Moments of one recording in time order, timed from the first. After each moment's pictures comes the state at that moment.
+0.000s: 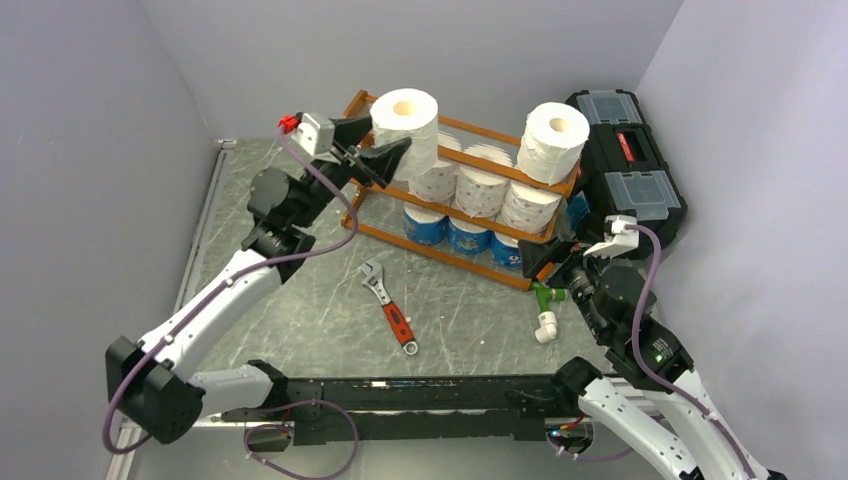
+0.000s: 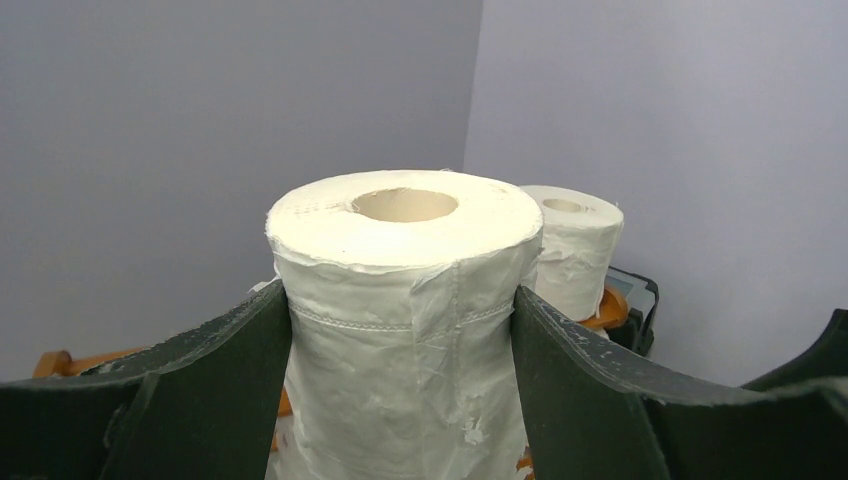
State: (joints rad) left arm -0.53 1.15 1.05 0.57 0.24 -0.21; right arm 0.63 0.44 0.80 -0.49 0.39 0.50
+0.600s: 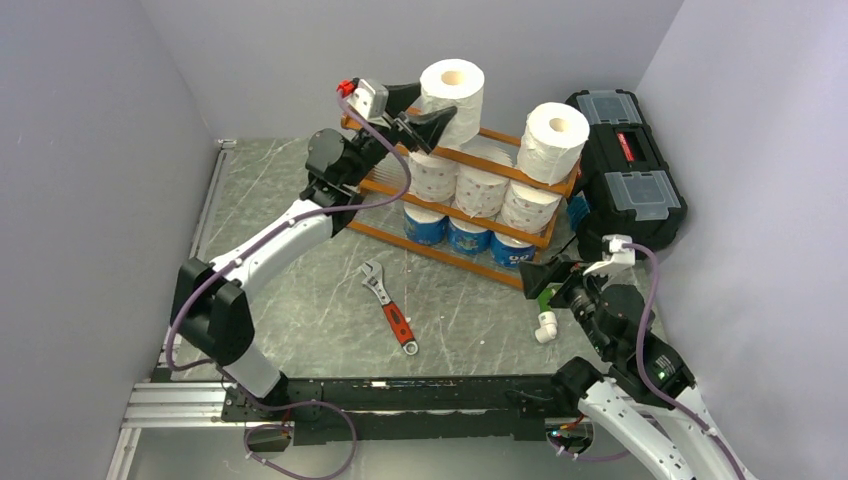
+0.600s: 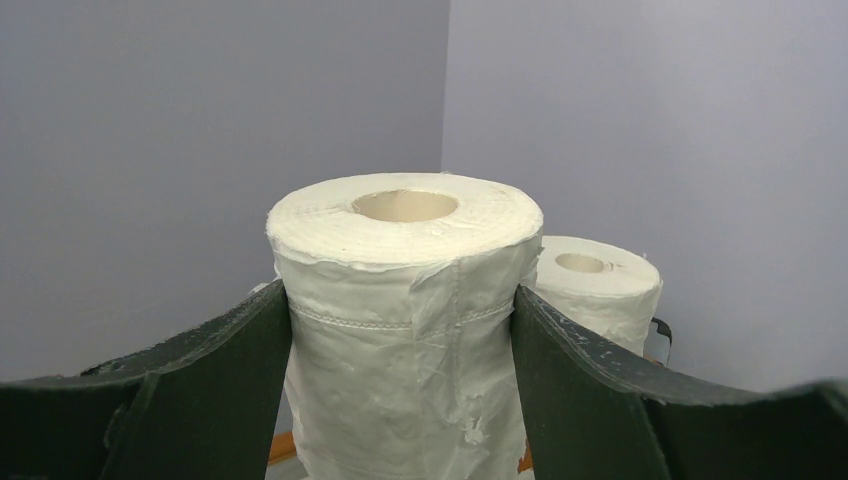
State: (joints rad) left arm -0.58 1.58 1.36 0.78 0.29 -0.21; right arm 0.63 0.32 0.71 -0.59 0.35 0.54
